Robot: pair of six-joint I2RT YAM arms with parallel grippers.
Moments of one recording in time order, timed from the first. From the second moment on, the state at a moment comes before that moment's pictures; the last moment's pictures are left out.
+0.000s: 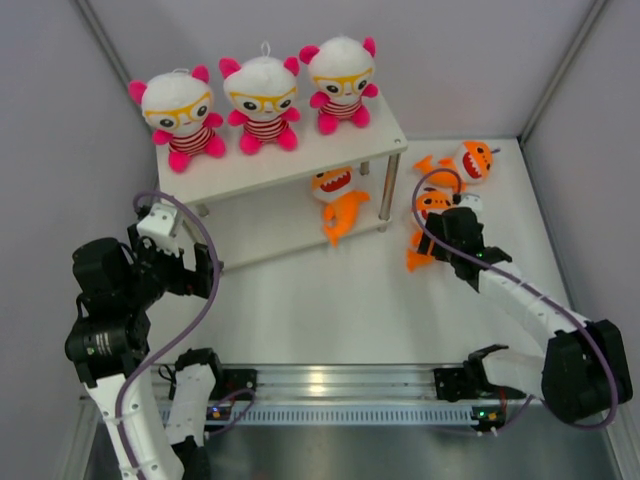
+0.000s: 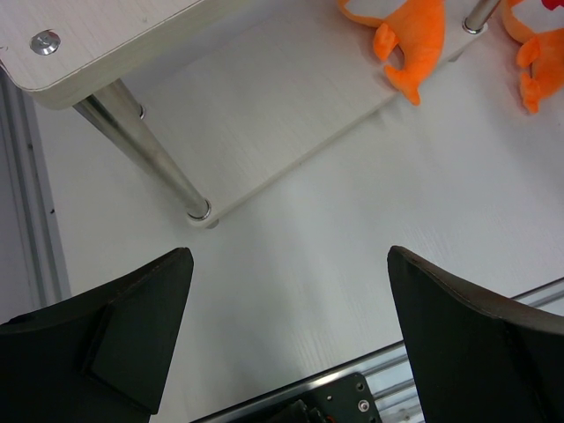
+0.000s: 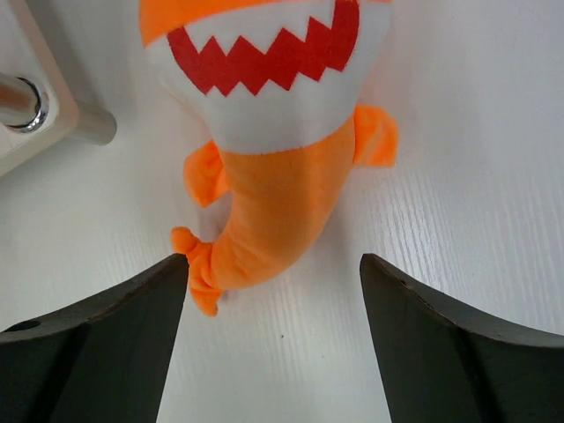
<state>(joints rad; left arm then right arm) 0.24 0.68 1.36 -1.18 0.53 0.24 0.32 1.16 0.67 -0.25 0.28 0.43</state>
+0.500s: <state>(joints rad) 0.24 0.68 1.37 -1.18 0.53 0.24 0.32 1.43 0.72 -0.20 0.36 0.48</state>
